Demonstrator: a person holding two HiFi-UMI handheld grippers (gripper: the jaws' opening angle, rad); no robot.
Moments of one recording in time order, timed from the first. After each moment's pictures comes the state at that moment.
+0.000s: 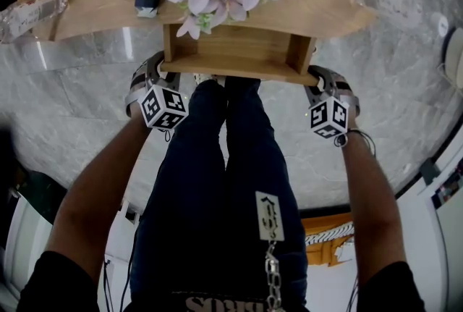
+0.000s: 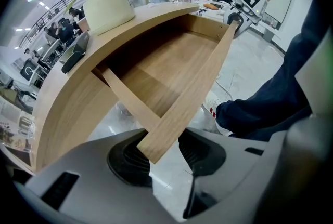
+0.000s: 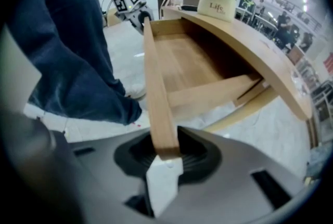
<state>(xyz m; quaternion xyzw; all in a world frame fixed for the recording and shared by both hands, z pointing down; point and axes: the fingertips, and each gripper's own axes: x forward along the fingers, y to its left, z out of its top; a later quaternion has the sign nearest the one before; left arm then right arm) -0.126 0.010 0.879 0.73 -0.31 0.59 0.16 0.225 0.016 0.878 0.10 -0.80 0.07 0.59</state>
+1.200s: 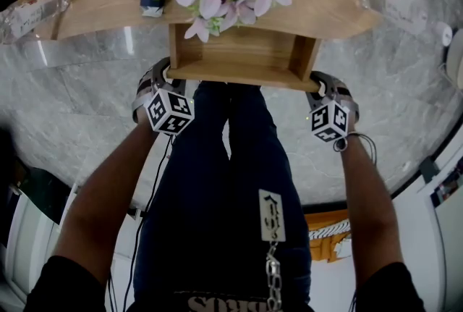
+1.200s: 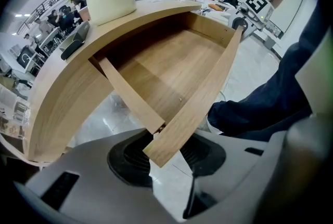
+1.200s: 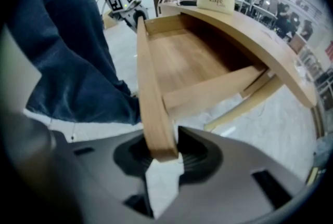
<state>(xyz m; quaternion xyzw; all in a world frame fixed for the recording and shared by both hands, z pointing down) -0.124 0.033 0.879 0.72 -0.31 0.59 0.22 0.227 0.037 0.879 0.10 -0.79 0.11 0.60</state>
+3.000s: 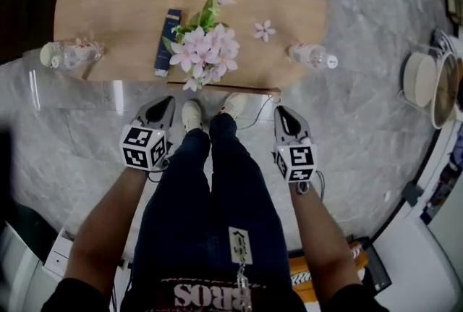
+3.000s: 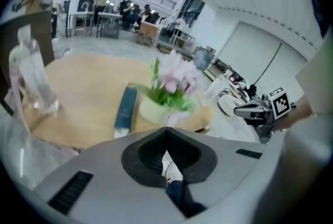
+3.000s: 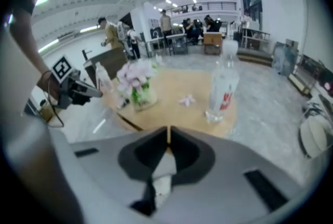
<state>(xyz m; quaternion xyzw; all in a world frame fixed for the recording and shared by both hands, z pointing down) -0.094 -0.094 0.669 0.75 -0.46 0.26 0.40 0.193 -0.089 0.666 0.45 -0.78 0.28 0.33</state>
